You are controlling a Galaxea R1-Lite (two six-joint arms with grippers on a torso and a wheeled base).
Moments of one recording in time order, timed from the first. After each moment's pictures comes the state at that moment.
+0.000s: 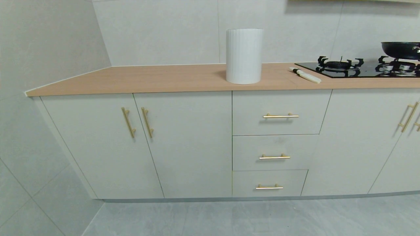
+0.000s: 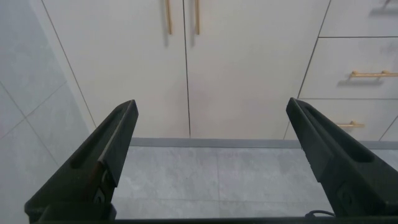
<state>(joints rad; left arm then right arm) 0.00 0.00 0.00 -0.01 0.03 -0.01 0.00 0.00 -0.01 -0.01 0.00 -0.01</state>
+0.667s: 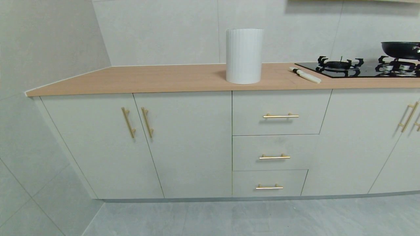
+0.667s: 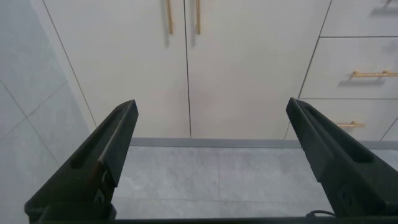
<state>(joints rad) 0.00 0.00 0.00 -0.01 0.03 -0.01 0.00 0.00 0.00 0.00 0.02 -0.01</state>
